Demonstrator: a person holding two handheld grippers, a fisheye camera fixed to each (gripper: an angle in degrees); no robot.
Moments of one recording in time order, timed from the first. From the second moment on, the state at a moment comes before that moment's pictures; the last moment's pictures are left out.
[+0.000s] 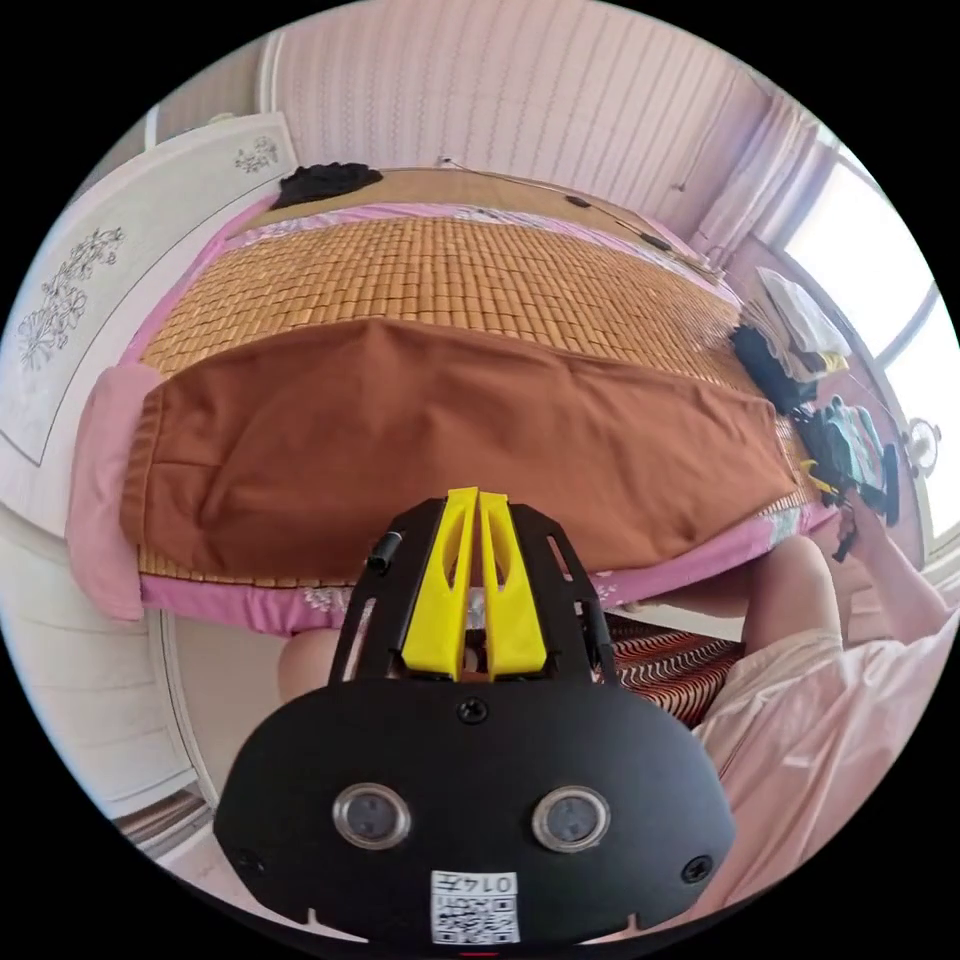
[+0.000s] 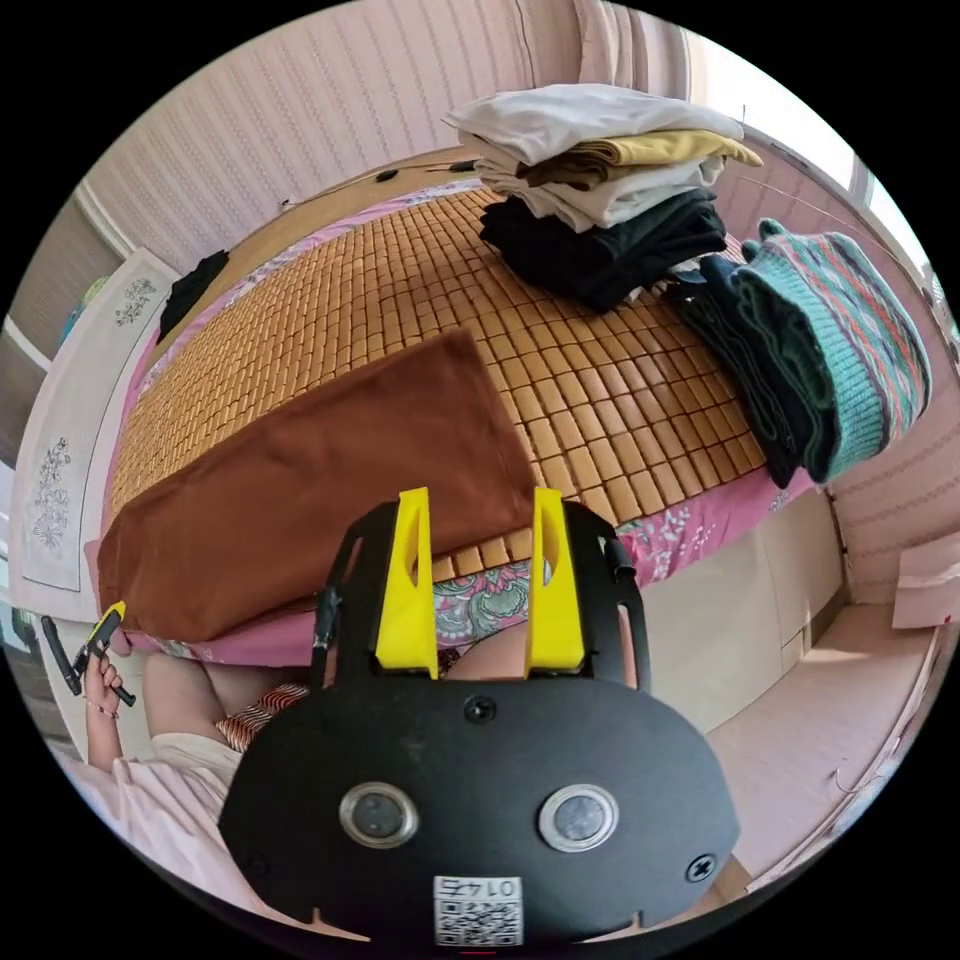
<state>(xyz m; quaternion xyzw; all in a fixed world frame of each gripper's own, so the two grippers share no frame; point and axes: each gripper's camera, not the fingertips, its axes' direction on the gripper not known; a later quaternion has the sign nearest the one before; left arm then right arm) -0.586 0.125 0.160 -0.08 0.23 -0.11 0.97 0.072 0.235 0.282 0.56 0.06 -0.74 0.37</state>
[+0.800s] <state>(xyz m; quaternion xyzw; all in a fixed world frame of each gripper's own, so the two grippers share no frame) -0.660 0.105 0.275 -0.23 0.14 -0.15 0.95 0.144 0.153 0.065 0.41 -0.18 -0.76 0.47</state>
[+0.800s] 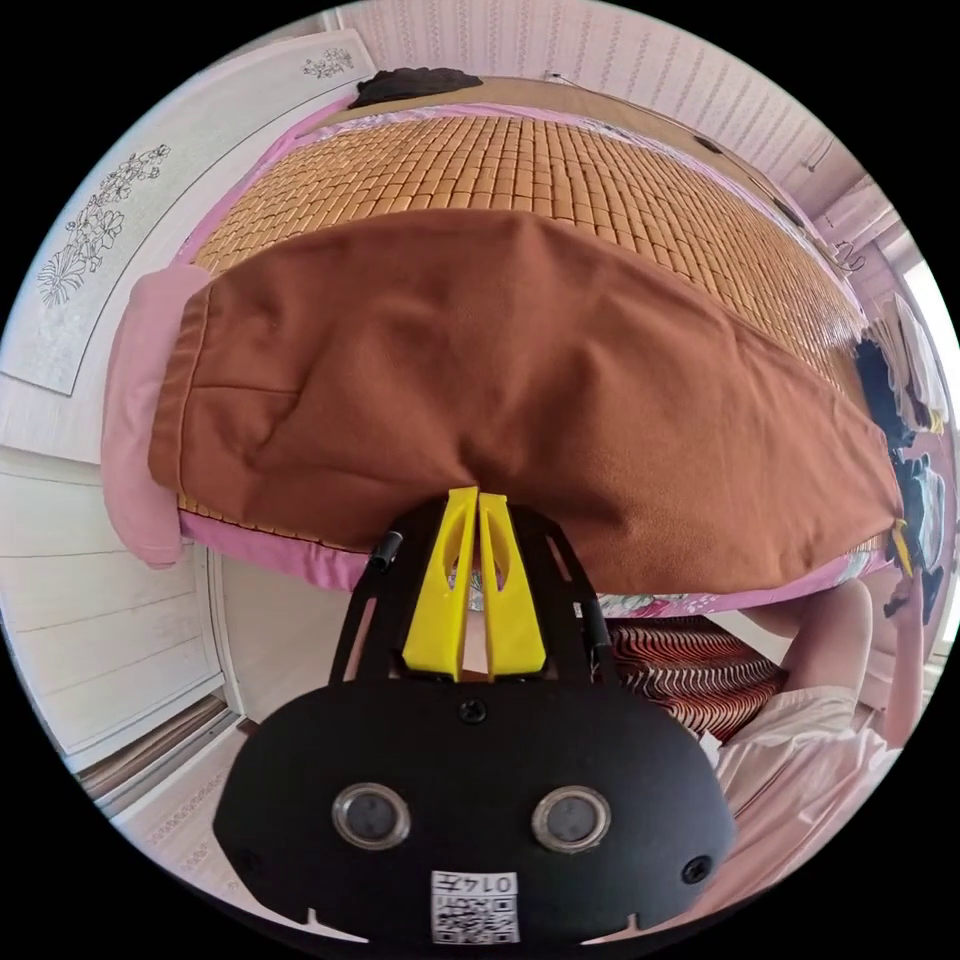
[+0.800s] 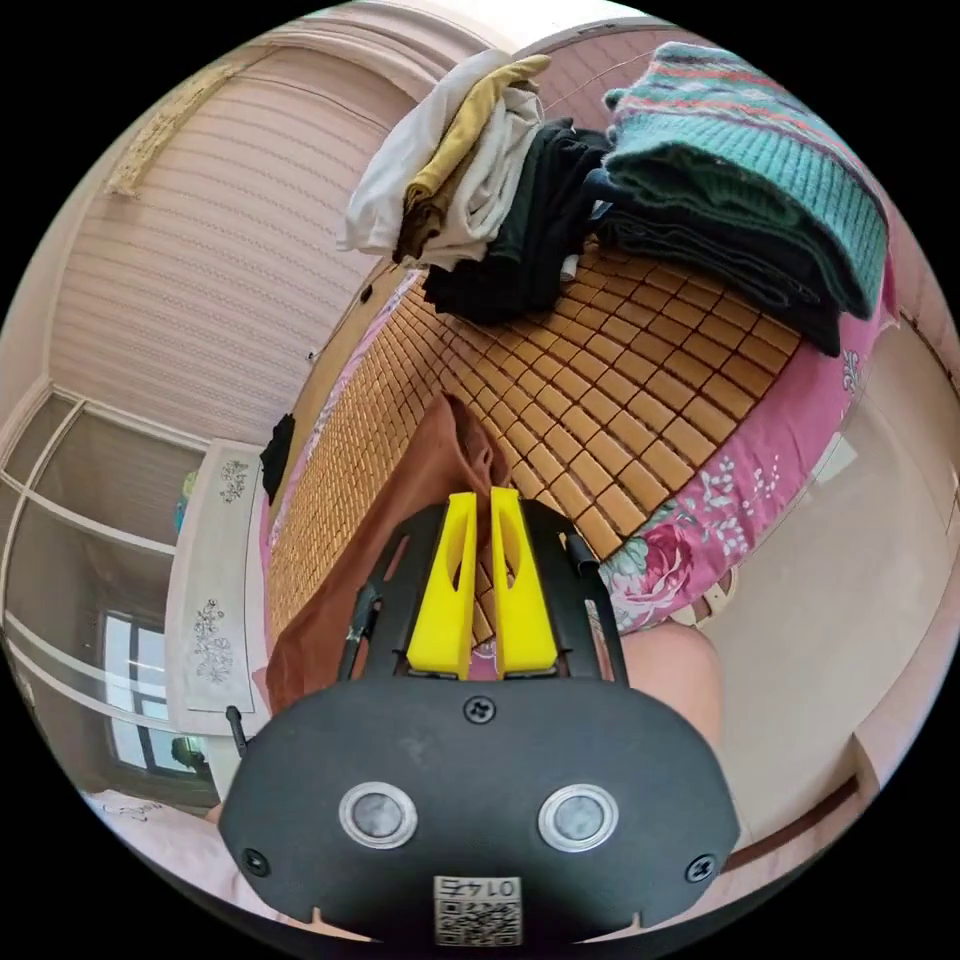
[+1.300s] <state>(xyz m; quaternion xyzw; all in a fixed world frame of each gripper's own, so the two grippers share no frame) -0.515 0.078 0.237 -0.17 0.42 -0.03 0.89 0.316 0.290 -0.037 0.42 -0.34 -0.83 0.15</state>
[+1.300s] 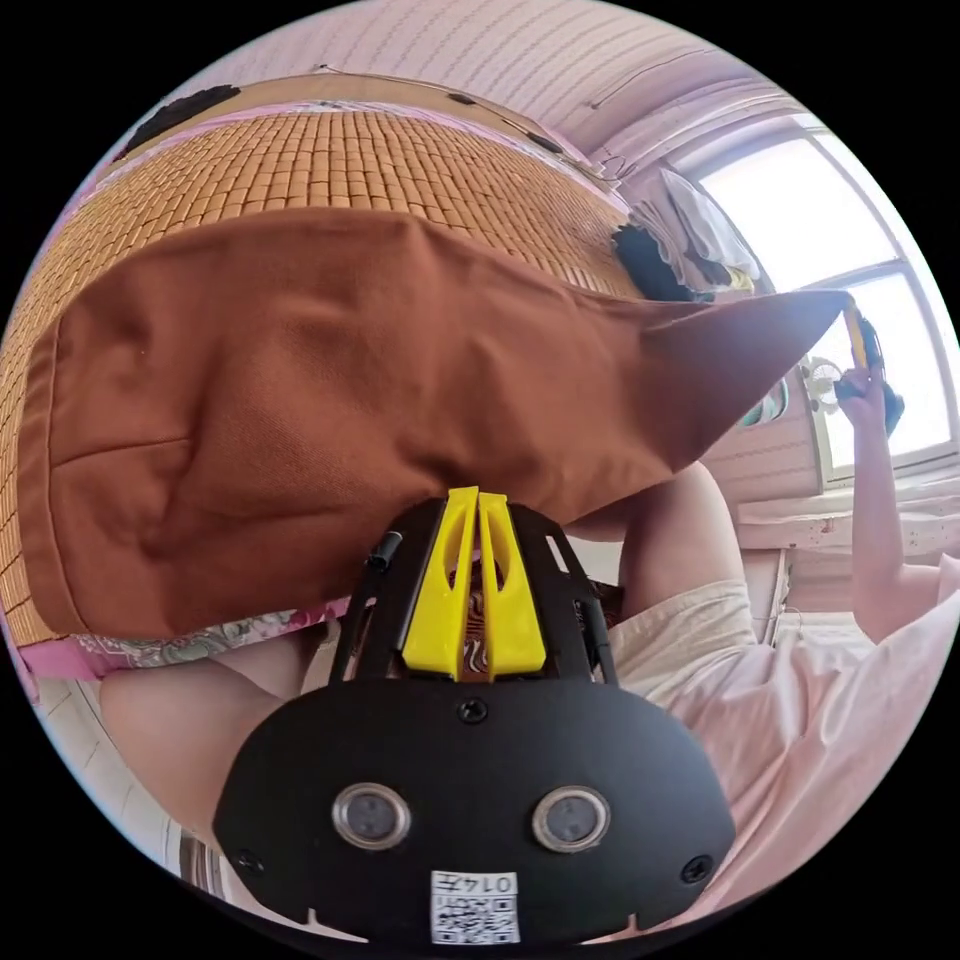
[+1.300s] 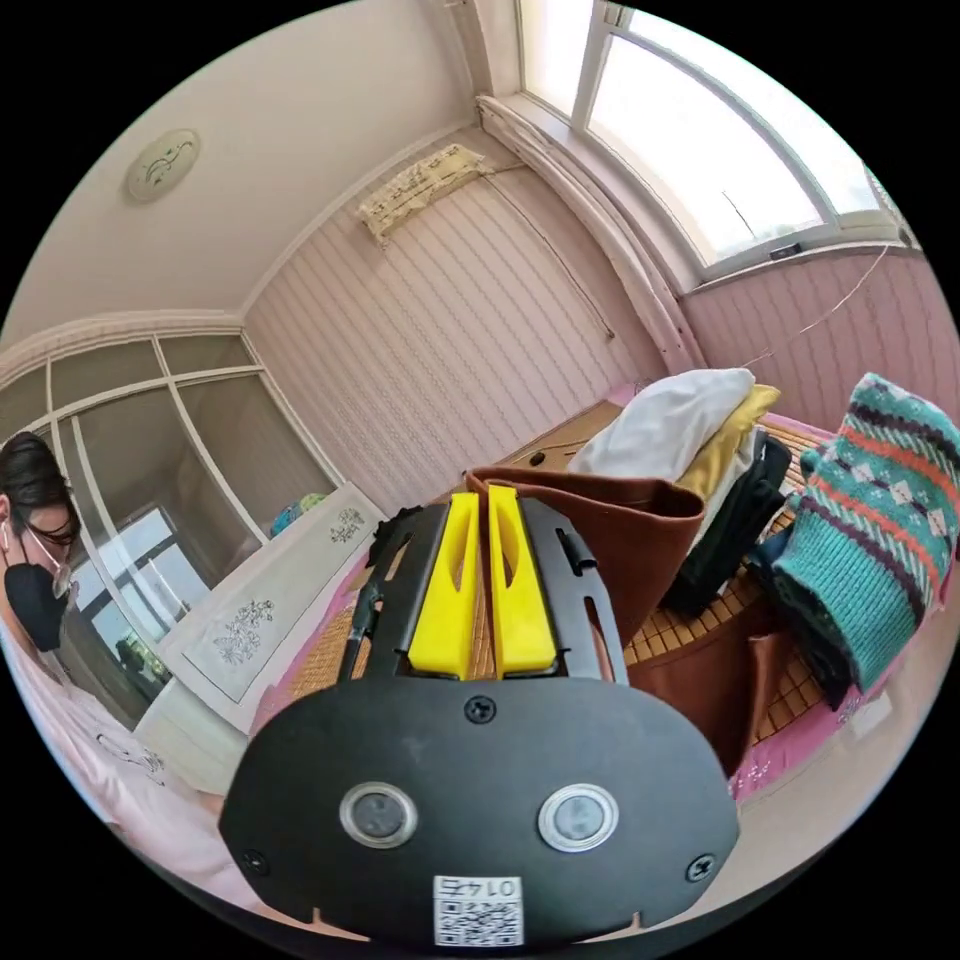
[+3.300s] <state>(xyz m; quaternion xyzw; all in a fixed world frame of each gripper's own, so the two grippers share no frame) -0.569 0.107 0.215 -0.16 0.35 -0.10 0.92 0.301 0.256 0.537 0.22 0.24 -0.94 -0.08</state>
